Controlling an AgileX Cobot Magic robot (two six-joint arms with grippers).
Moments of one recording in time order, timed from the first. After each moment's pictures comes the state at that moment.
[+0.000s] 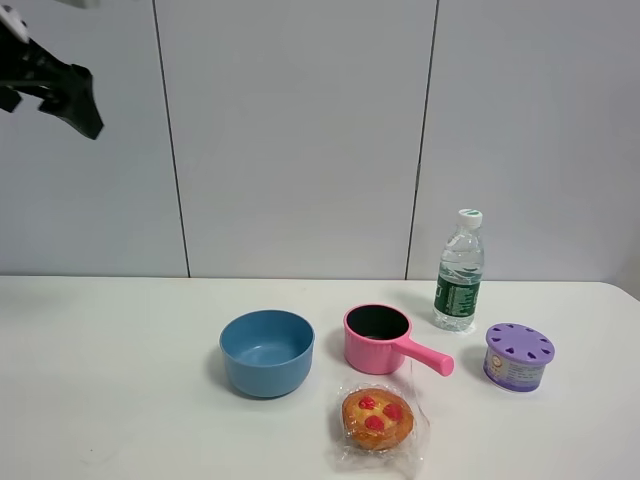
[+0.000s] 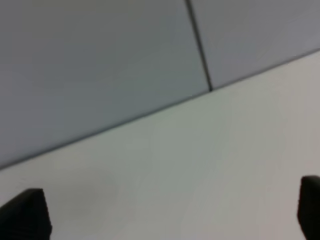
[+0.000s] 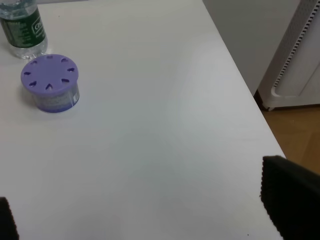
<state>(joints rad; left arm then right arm) -0.05 1.51 -1.39 0.02 0.65 0.26 -0.04 0.00 -0.50 -0.06 1.05 0.00</state>
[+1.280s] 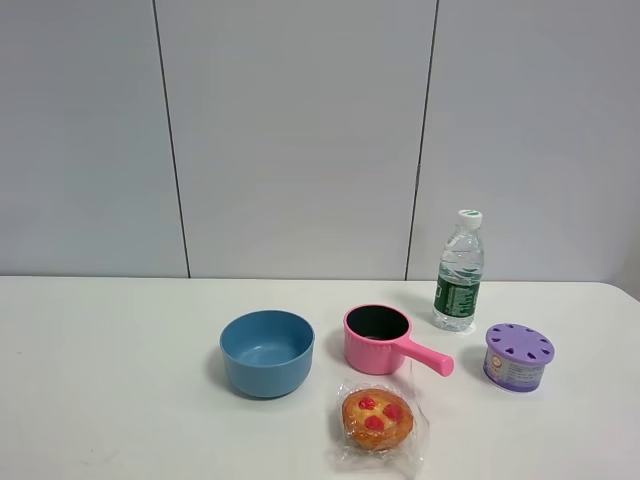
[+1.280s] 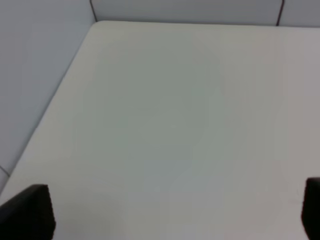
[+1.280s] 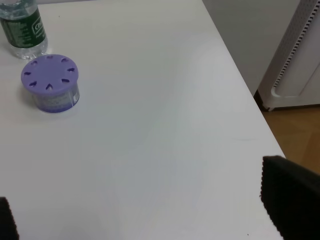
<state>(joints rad) 0.27 0.15 -0.60 -0.07 0.97 0.11 -0.04 0.00 -0.50 -0.06 1.05 0.00</state>
